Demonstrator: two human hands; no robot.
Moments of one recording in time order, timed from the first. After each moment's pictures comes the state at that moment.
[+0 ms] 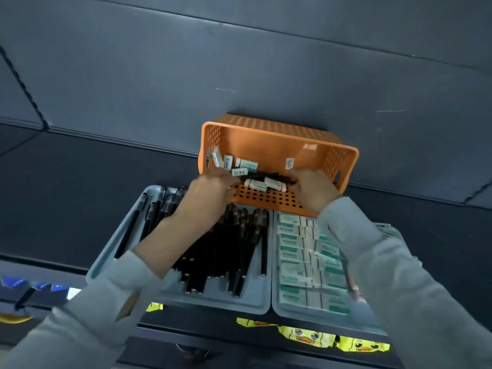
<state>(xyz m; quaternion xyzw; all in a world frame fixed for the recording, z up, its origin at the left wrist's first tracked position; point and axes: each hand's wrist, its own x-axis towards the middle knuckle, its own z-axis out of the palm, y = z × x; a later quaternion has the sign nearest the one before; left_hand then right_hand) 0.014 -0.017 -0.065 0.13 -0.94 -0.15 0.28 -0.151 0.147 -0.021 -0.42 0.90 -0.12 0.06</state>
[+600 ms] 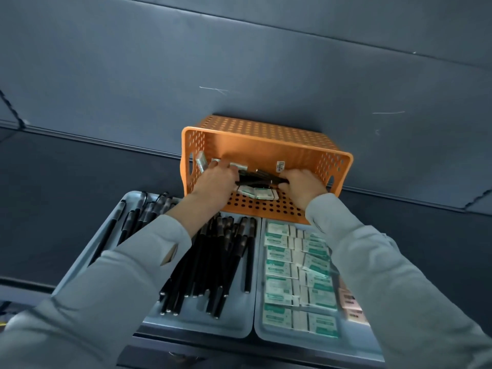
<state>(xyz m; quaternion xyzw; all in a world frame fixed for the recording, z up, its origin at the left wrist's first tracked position) -0.075 -0.032 -0.073 0.21 -0.97 -0.07 0.10 -0.209 0.127 -0.052 -0.42 0.90 -0.08 0.04</state>
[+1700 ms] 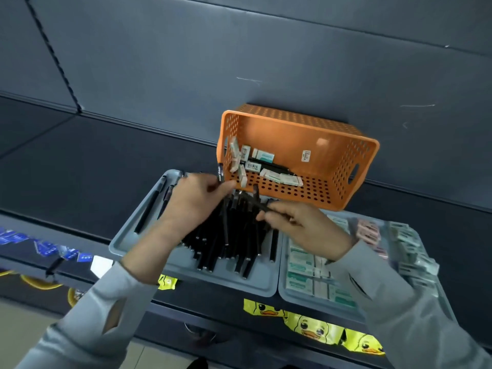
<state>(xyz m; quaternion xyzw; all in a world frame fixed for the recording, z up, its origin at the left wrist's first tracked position) 0.067 -0.005 -0.056 0.33 -0.87 -0.29 0.23 -0.073 0.178 -0.040 -0.57 0.74 -0.28 0.22</state>
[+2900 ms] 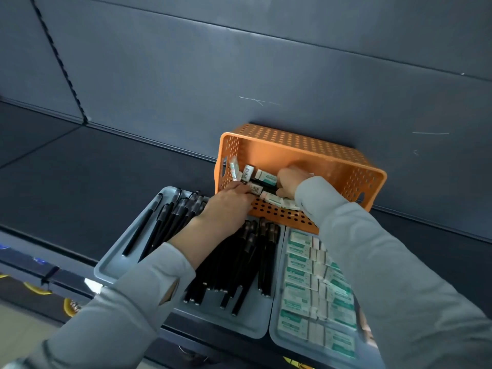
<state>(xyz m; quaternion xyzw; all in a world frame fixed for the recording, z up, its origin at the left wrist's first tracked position) -0.023 -0.025 -0.091 0.15 -0.98 -0.02 0.11 -0.189 0.049 -0.036 -0.48 0.87 0.08 0.09</state>
